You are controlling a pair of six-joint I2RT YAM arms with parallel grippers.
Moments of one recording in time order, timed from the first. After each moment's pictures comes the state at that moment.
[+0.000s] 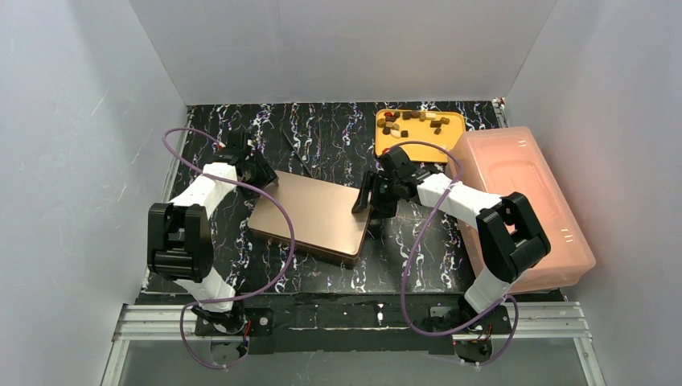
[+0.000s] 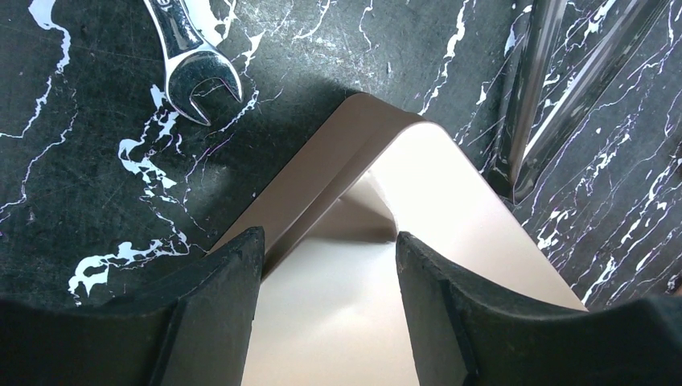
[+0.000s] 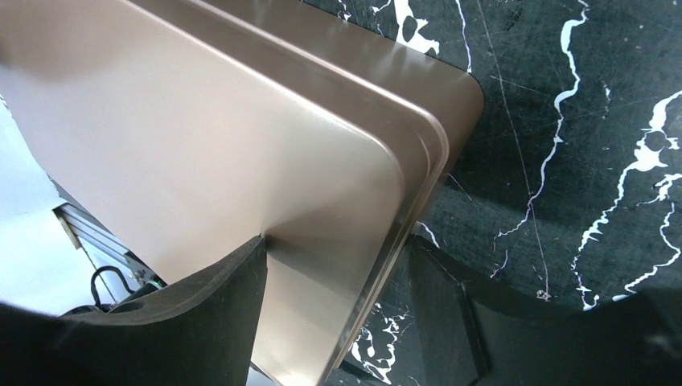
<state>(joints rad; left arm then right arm) -0.10 1.62 1.12 -0.55 0.05 -0.67 0.62 1.66 1.08 -0.40 -0.28 0.77</state>
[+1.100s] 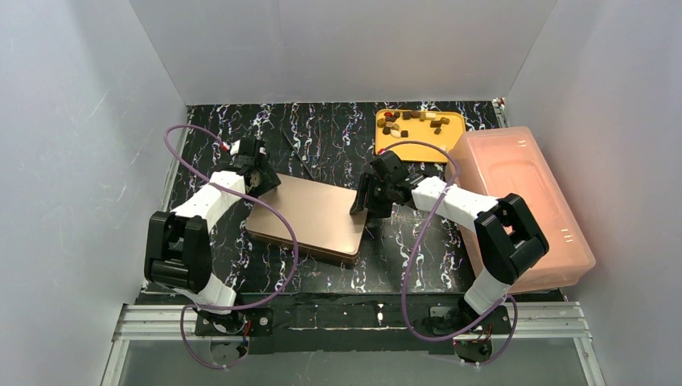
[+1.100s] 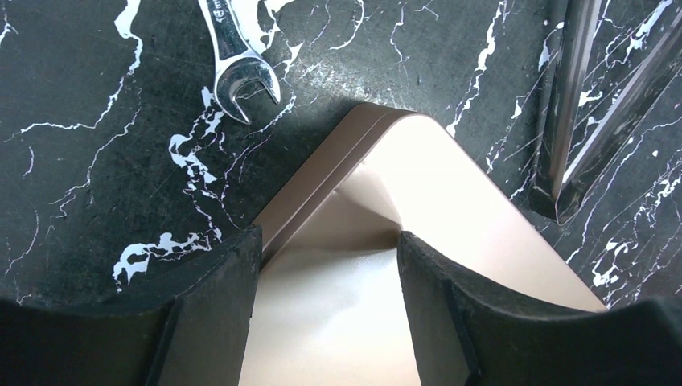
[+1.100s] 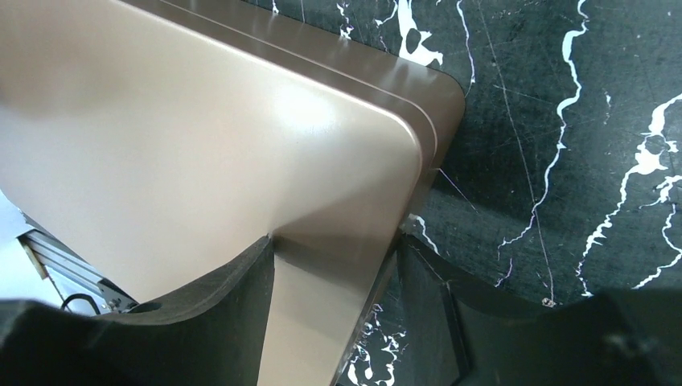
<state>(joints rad) -0.21 1.56 1.05 -0.52 -0.18 -0.67 0.68 1.66 1.08 -0.38 -0.16 0.79</state>
